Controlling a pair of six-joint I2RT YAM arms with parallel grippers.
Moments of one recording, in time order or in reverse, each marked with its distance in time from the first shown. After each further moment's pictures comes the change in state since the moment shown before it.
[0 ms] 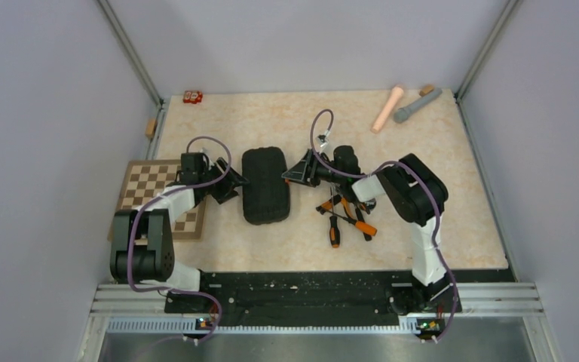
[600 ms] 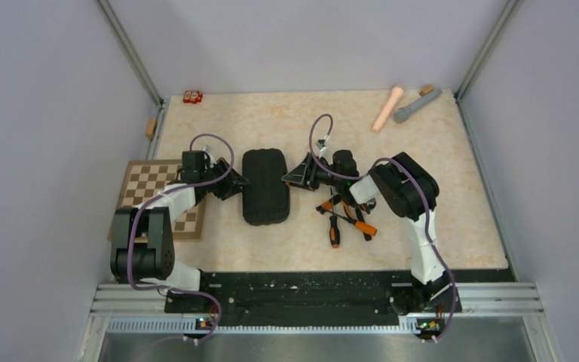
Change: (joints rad) left arm -0.008 0.013 0.012 0.013 0.024 0.030; right arm -0.003 0.098 0.016 0.084 -0.016 0.064
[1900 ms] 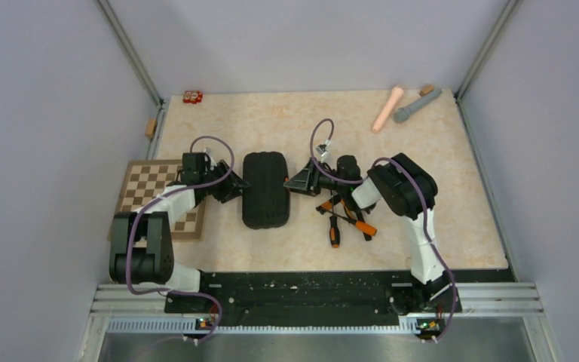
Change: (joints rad) left arm -0.008 -0.032 -0.008 -0.057 -0.009 0.000; right arm -0.008 0.004 -0.075 0.127 -0.084 0.043
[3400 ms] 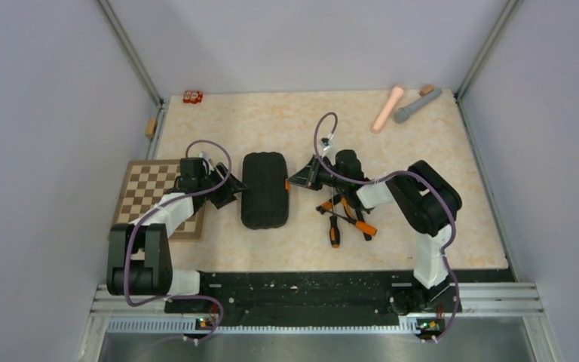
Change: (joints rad) left arm 0.003 -0.080 -0.067 0.022 -0.043 -0.001; right arm 0.048 -0.226 -0.061 -0.242 0.197 -0.106
